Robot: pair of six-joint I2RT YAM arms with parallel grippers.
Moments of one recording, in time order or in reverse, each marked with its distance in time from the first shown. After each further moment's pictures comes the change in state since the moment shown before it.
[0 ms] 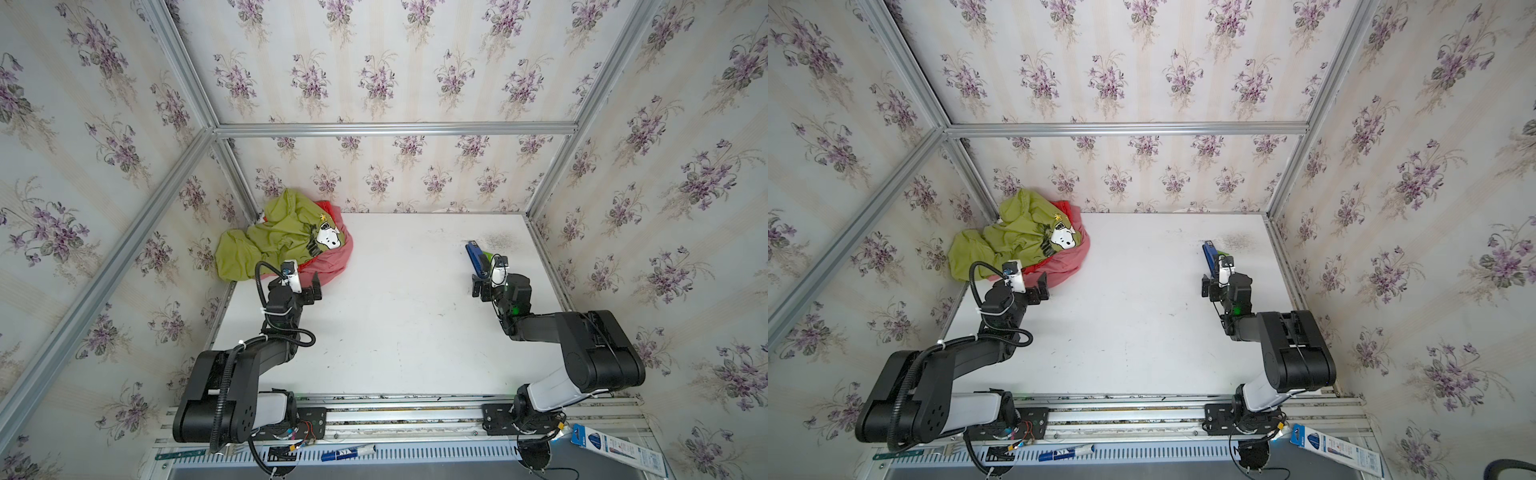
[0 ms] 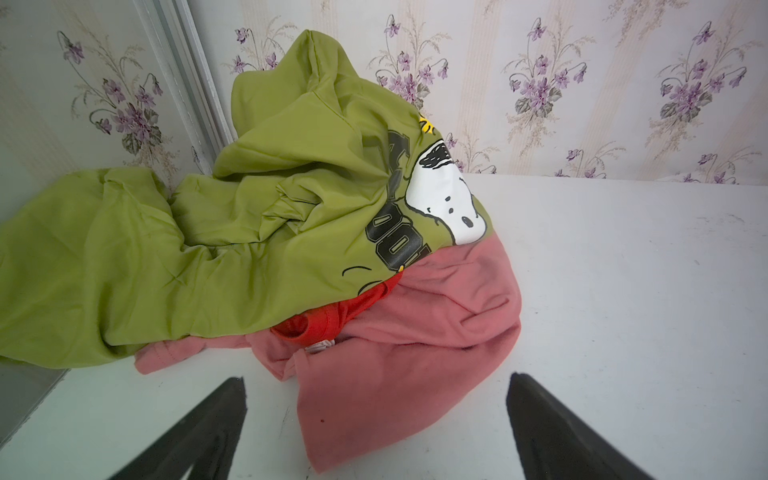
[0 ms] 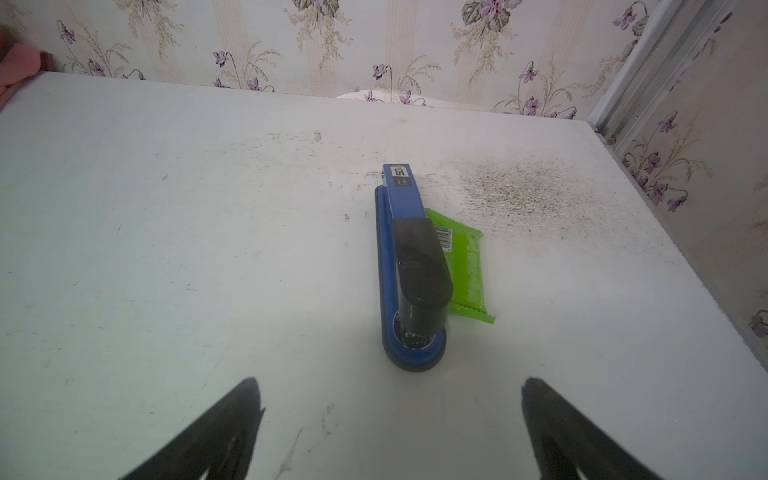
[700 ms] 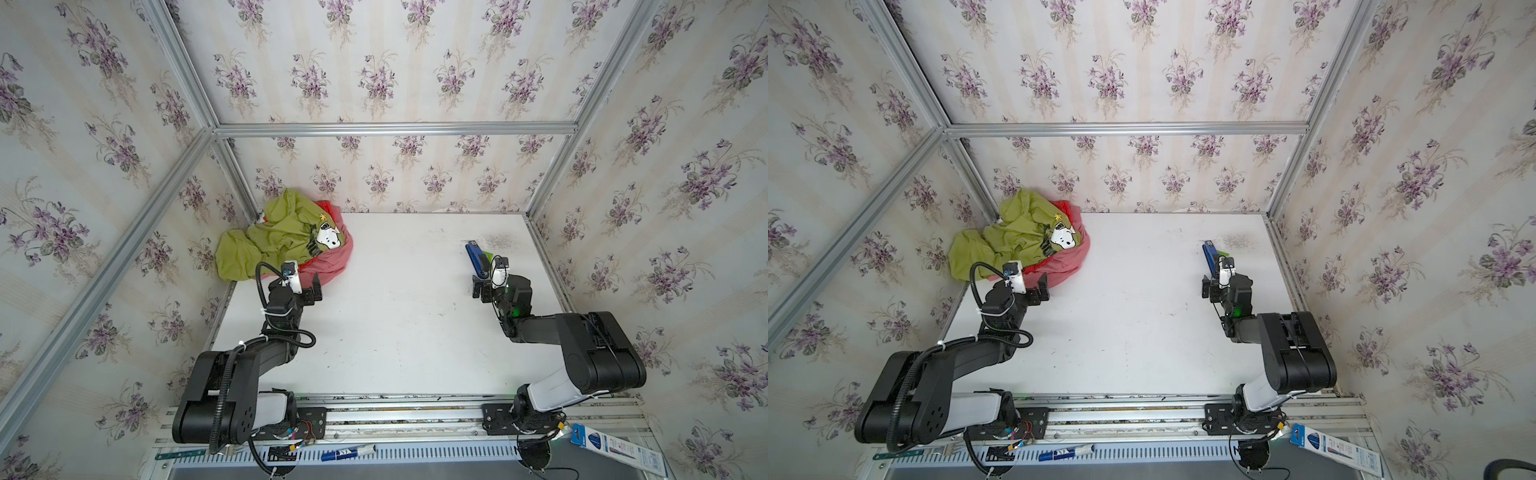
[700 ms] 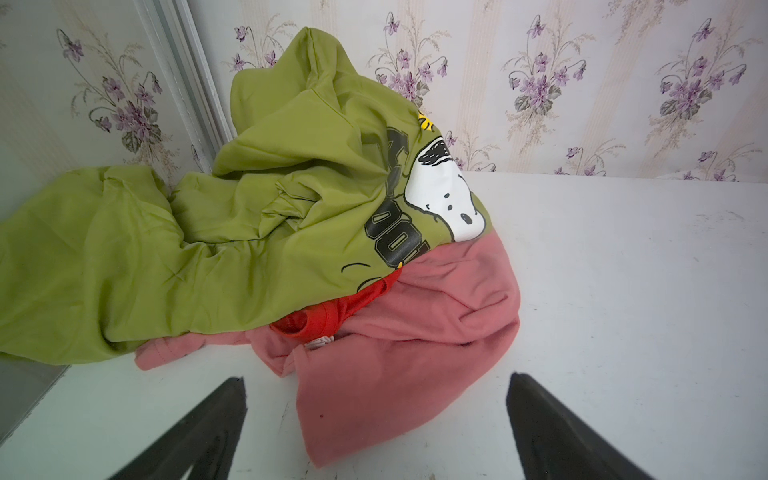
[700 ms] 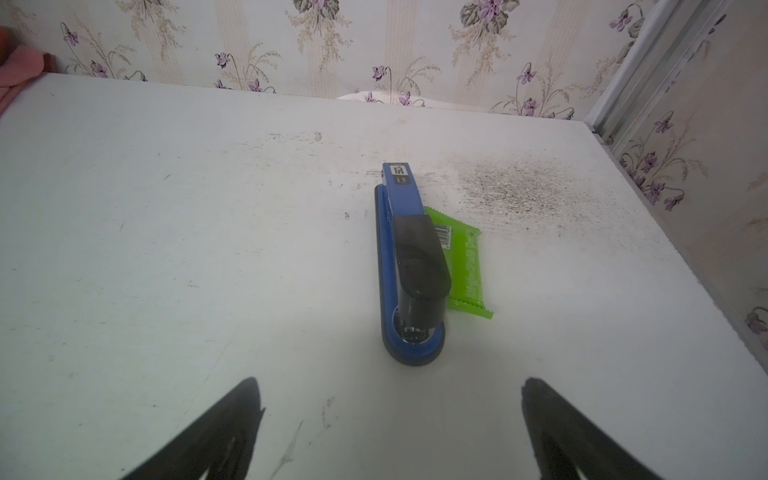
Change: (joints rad) left arm -0.005 -0.005 -0.008 0.000 -0.008 0.000; right arm -0.001 -0.009 -0.019 0.018 0.000 0.000
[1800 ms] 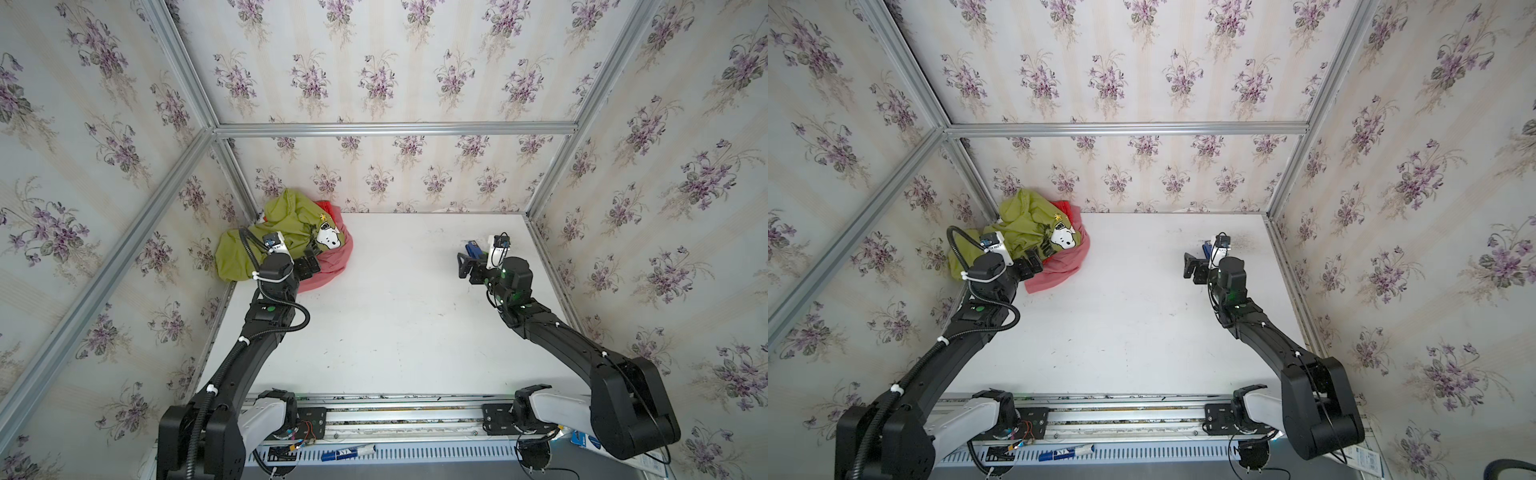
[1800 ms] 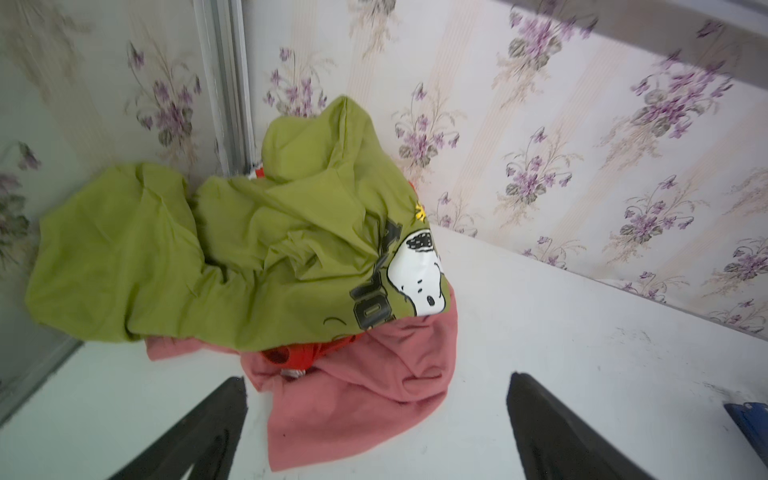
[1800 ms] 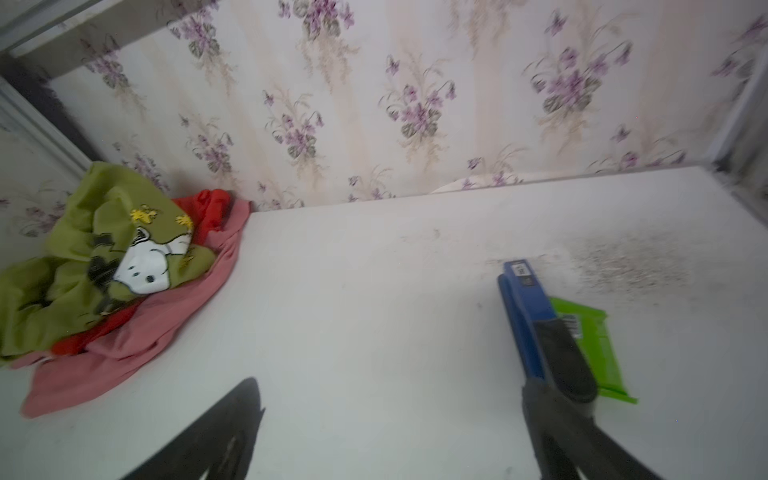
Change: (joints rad) left arm -0.059 -0.193 0.453 -0.809 -0.099 -0.362; right arm 0.255 -0.283 0.248 -0.425 -0.030 0.369
